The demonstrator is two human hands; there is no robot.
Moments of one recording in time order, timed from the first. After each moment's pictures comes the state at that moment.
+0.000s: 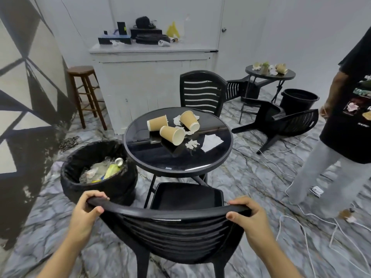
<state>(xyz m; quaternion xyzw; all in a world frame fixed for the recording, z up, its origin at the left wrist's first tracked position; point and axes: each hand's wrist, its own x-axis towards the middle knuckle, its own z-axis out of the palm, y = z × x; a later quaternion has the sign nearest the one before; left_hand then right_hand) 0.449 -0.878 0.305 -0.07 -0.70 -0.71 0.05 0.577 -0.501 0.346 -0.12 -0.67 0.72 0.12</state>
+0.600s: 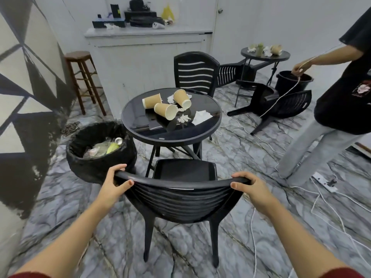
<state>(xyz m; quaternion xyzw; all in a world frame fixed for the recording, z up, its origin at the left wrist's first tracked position) 0.547 -0.829 0.315 -0.07 -0.79 -0.60 -0.05 0.655 -0.444 0.330 -0.15 -0.69 0.71 0.01</state>
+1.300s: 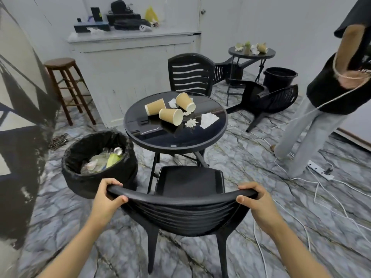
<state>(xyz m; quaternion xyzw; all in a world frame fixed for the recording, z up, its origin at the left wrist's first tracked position) 0.486 -0.912 0.311 -0.11 -0.80 -0.59 -0.02 0.643 -0.552 0.319 -0.15 -0.62 0.76 0.14</state>
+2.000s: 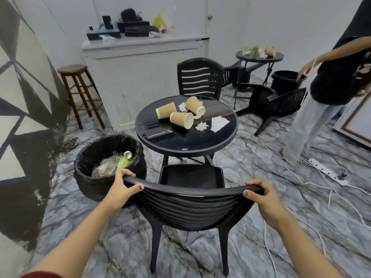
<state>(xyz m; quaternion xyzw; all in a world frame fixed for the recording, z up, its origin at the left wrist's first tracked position) 0.442 -0.924 0.320 -0.10 -0.81 -0.56 -0.12 0.607 -0.561 0.308 -0.16 -0.62 0.75 0.15</state>
